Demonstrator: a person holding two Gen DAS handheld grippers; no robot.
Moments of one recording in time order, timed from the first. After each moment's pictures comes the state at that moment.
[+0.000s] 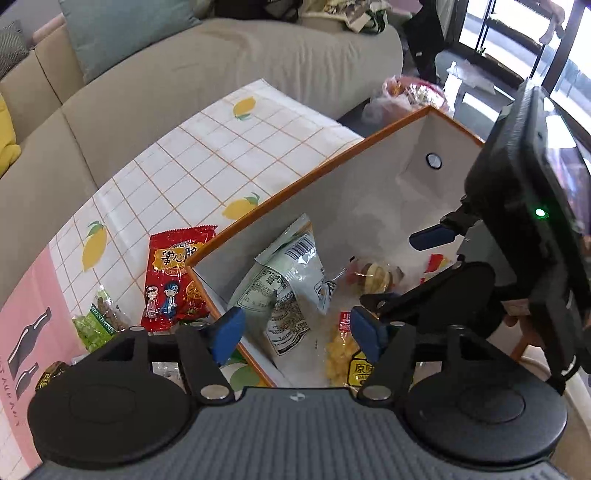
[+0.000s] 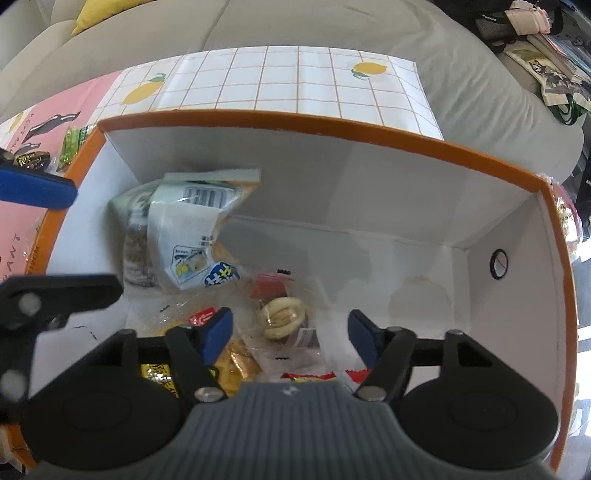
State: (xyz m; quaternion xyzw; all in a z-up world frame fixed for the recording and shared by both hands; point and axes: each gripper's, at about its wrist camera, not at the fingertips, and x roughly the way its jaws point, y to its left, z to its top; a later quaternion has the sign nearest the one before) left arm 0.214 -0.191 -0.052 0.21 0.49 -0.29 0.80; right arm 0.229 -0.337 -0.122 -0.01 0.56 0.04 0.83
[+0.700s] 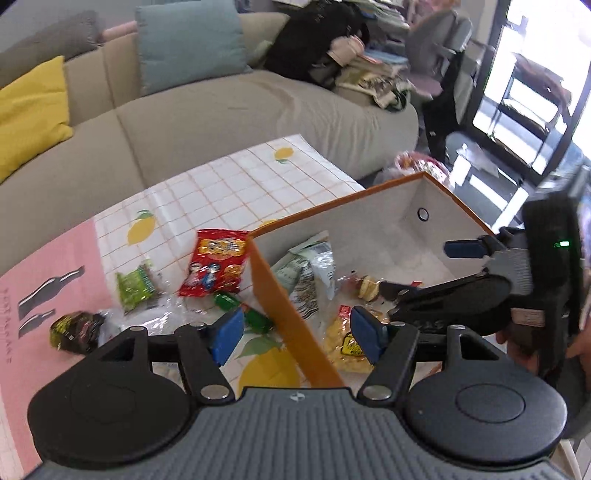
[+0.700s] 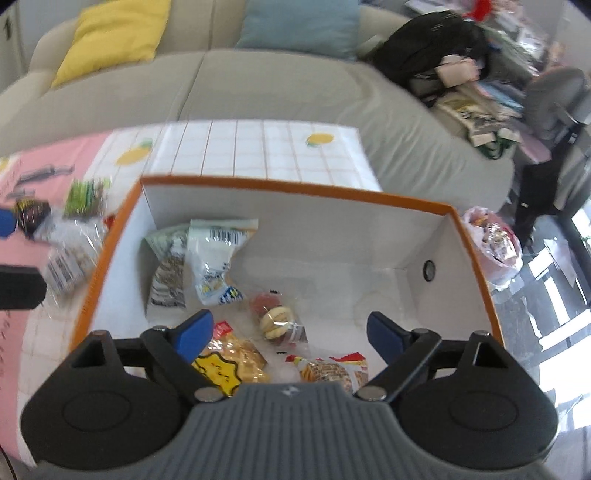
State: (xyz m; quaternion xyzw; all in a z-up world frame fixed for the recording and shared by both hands) left arm 0.154 -0.100 -0.003 0.10 0.42 -0.27 0.86; right arm 0.155 -0.302 -0.064 -0.01 0.43 -0.06 0.90
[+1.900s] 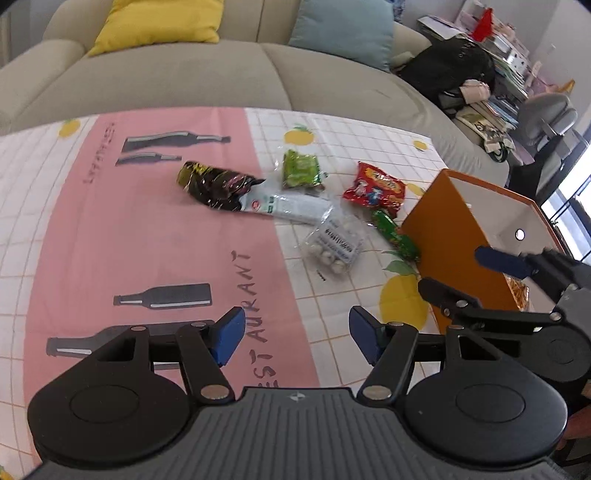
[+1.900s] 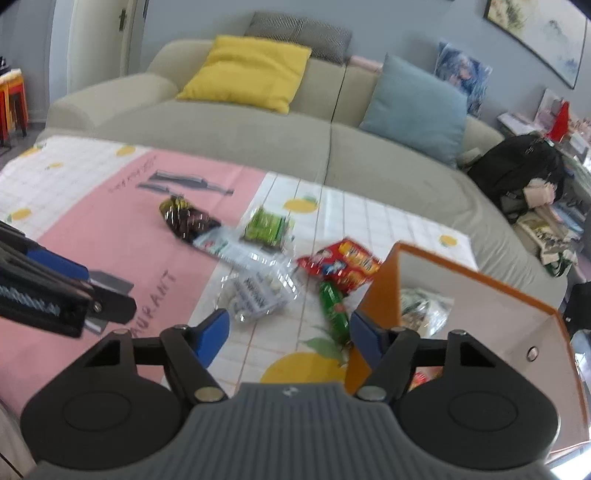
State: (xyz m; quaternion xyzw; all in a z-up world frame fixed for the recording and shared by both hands) left arm 0.128 0.093 -0.080 -0.07 0.46 -0.14 0.87; right arm 0.116 -0.106 -0.080 -0.12 0.35 0.07 0.93
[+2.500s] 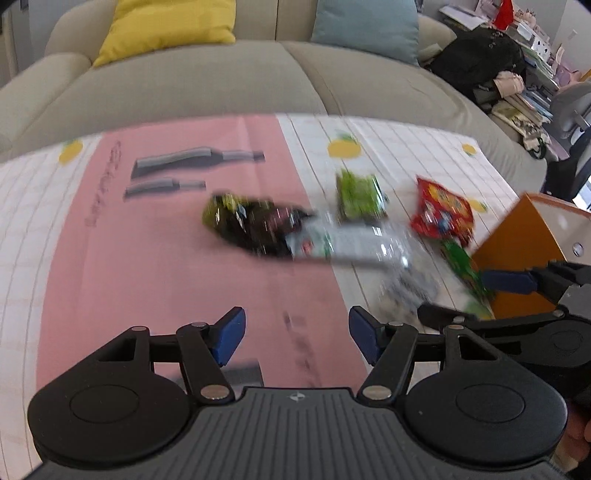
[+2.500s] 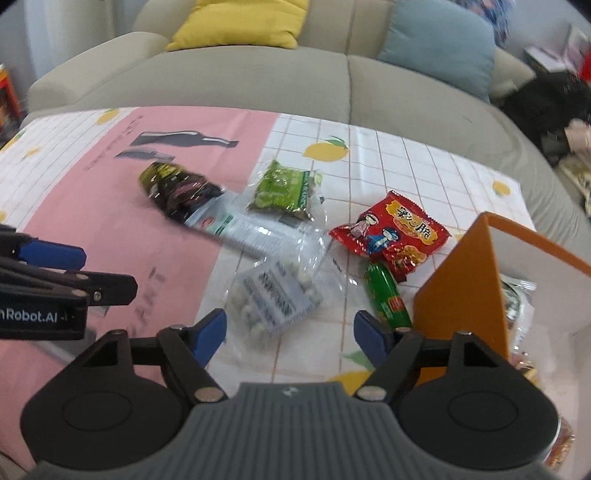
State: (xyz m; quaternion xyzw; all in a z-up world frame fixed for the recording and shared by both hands) left arm 0.212 0.102 -0.106 -0.02 0.46 -0.11 0.88; right arm 0.223 -0.087 -0.120 -0.06 0.45 0.07 0.89
